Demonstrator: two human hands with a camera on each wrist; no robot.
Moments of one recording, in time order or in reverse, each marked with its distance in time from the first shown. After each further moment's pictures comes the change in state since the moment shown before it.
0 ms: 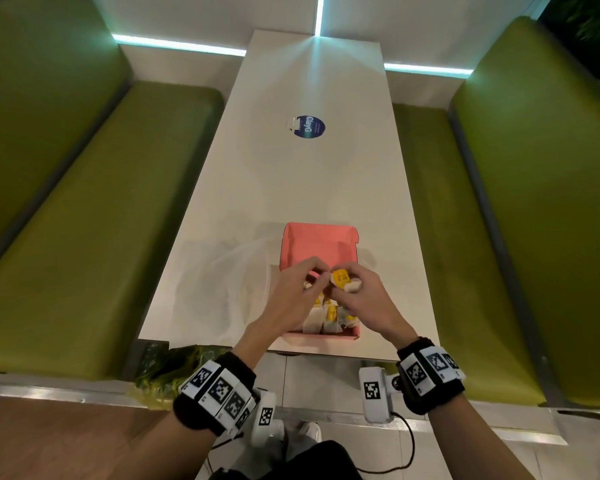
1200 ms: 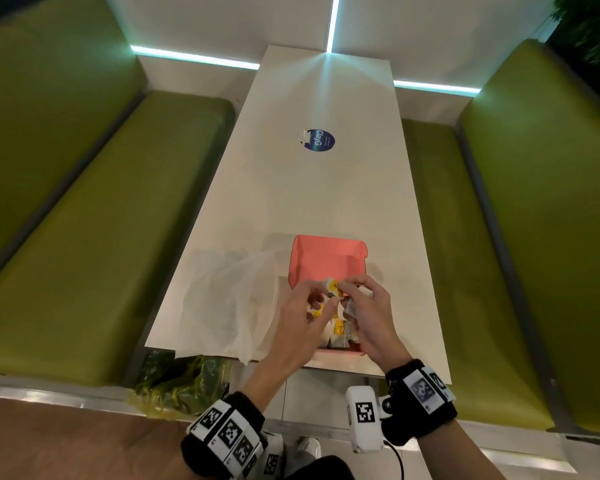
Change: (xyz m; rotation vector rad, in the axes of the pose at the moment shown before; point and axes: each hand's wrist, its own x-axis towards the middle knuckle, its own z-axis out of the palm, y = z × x) left_hand -0.031 -0.007 0.012 -0.081 0.237 -0.024; right_hand 0.002 -0.013 0.030 0.504 0.286 0.240
